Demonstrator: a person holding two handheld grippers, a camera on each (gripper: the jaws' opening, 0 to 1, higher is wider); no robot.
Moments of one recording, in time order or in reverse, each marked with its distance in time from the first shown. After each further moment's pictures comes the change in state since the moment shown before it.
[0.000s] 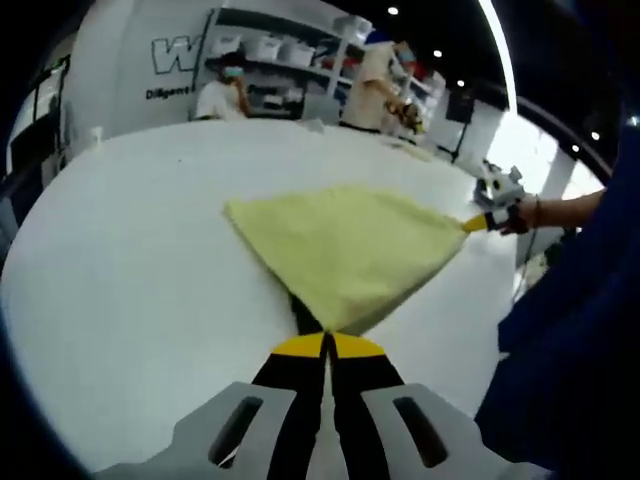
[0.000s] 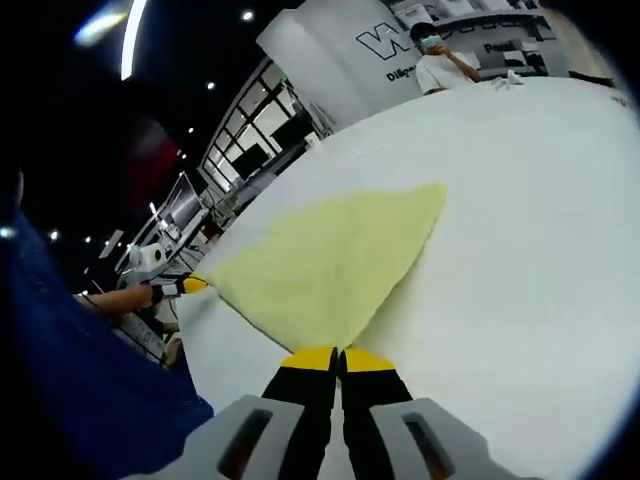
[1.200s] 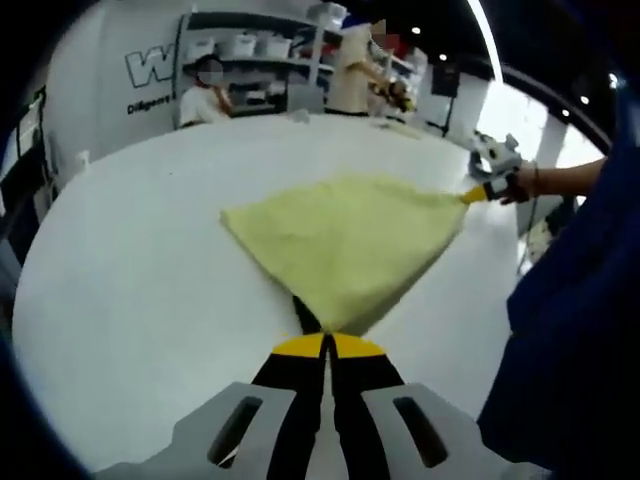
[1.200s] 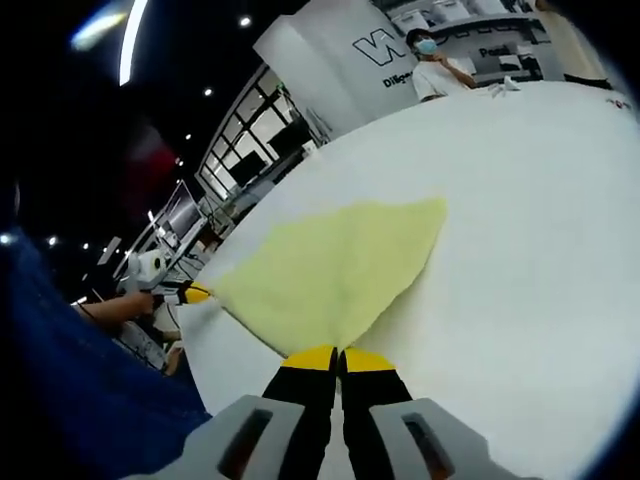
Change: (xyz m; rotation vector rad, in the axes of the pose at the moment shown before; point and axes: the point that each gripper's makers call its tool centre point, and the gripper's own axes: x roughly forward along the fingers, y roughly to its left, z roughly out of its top) left arm -0.002 -0.006 -0.005 0.127 0.067 0.003; right arm -0.003 0.010 0.014 0.032 -0.037 0.002
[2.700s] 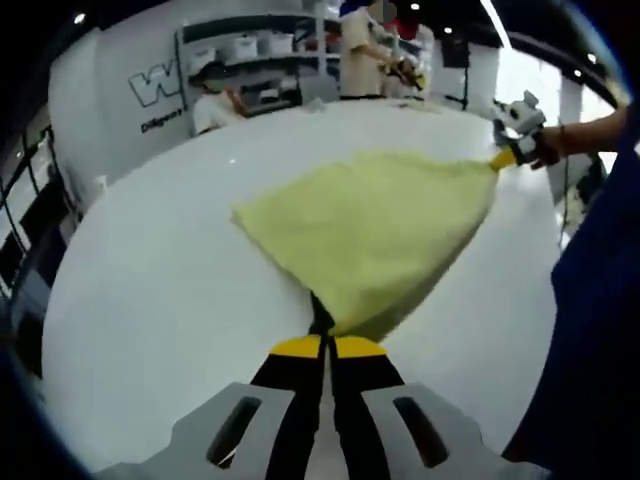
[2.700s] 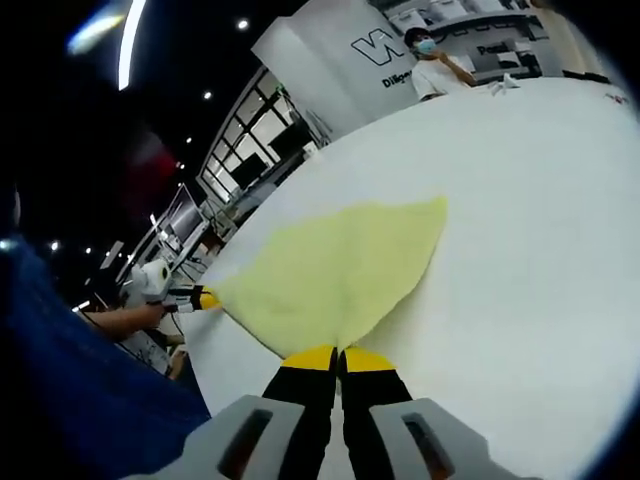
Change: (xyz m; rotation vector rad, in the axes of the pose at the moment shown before) left arm 0.015 0.018 0.003 0.135 0.034 0.171; right arm 0.001 0.006 0.004 0.014 -0.004 0.012
